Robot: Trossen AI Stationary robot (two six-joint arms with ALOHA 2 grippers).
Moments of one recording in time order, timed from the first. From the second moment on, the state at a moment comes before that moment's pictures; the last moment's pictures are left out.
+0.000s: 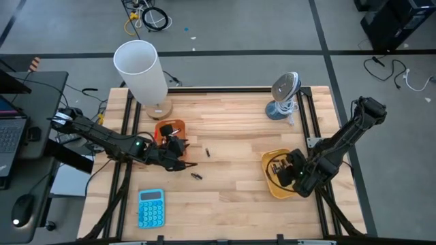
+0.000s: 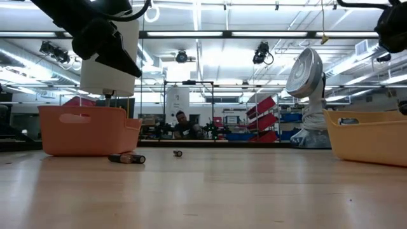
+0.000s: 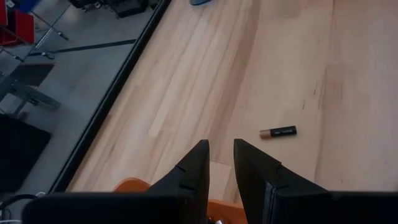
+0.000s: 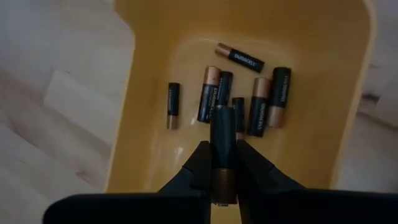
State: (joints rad) left arm -0.33 1.17 0.73 -0.39 -0.76 -0.21; right arm 0.80 1.18 0.74 -1.02 0.35 1.96
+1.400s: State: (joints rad) left arm -0.33 1.17 0.73 -0.39 -0.78 -0.19; right arm 0.79 1.19 0.75 -0.94 -0.03 1.94
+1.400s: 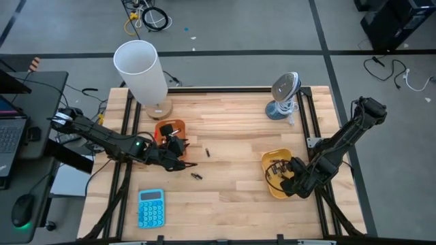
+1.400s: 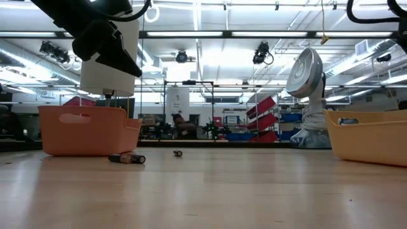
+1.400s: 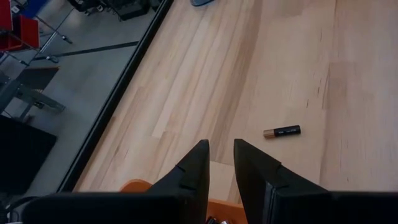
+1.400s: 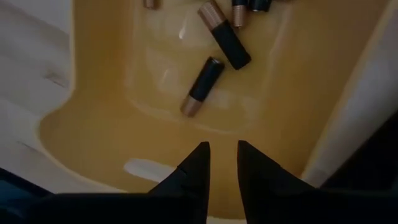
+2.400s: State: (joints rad) left arm -0.33 1.17 0.73 -0.39 -0.66 -0.22; right arm 0.33 1.32 0.95 -0.25 0.58 0.57
